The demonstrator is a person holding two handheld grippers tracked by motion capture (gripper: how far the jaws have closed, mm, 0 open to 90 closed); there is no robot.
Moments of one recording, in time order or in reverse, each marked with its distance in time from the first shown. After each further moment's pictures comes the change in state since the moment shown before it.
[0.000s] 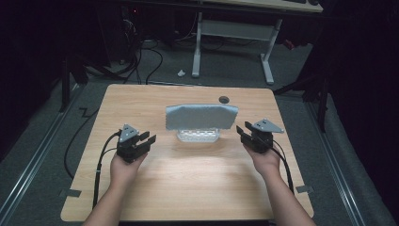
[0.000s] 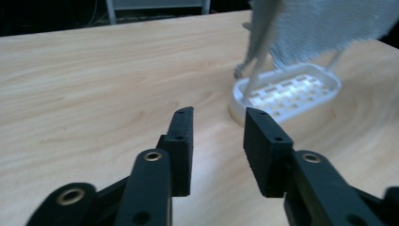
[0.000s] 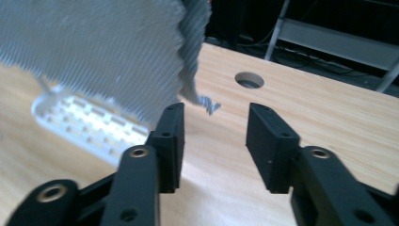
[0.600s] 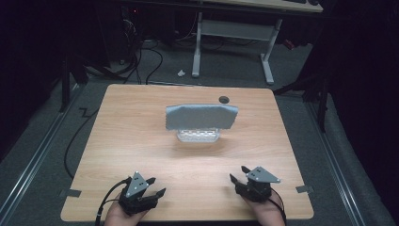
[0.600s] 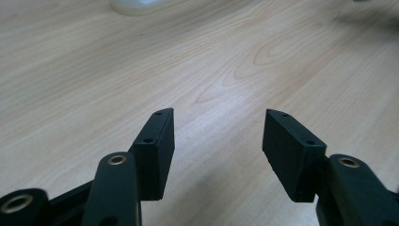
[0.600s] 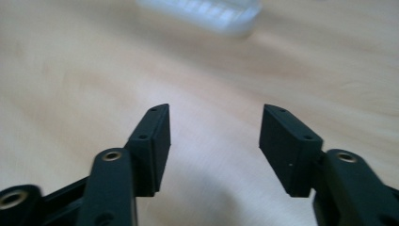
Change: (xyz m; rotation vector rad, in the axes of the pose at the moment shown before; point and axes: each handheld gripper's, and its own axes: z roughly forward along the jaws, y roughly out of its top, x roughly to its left) left arm -0.084 -0.075 -0.045 0.182 -0.126 0.154; right arm 0.075 -0.091 -0.068 0.159 0.107 -0.078
